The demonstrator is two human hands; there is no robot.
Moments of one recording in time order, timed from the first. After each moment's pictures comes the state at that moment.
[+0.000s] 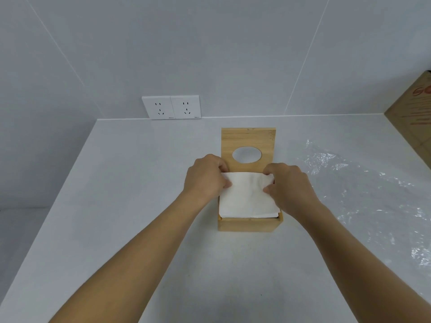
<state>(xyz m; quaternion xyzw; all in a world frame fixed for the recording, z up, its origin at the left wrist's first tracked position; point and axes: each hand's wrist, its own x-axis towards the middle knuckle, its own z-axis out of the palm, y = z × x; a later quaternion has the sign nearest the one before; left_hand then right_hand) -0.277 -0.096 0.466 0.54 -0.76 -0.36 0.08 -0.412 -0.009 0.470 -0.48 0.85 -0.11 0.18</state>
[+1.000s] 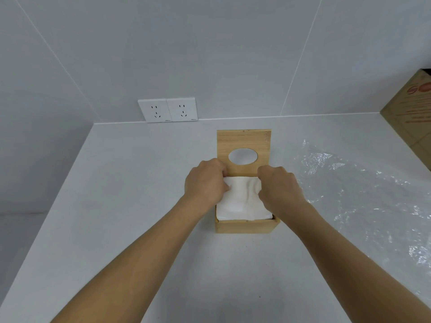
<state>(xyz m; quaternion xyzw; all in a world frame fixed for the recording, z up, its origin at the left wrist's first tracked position) -0.283 -0.092 0.459 0.52 -0.82 -0.25 0.04 -0.401 -0.017 0.472 -0.49 0.85 -0.03 0.17</state>
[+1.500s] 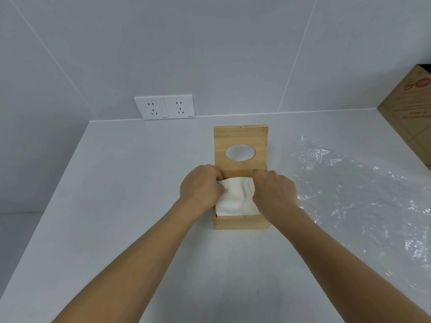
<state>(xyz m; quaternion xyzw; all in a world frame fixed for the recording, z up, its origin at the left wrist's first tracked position) -0.279 -0.093 0.436 0.51 -0.82 -0.24 0.04 -0.396 -0.013 0.458 -0.53 0.84 0.02 0.10</state>
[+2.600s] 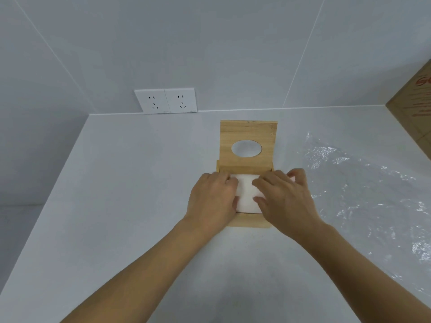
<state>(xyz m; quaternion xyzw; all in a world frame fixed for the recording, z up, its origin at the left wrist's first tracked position) -0.274 -0.061 0.428 0.34 -0.94 -0.05 0.09 -0.416 0.014 0.422 -0.68 0.72 -0.08 -0.10</state>
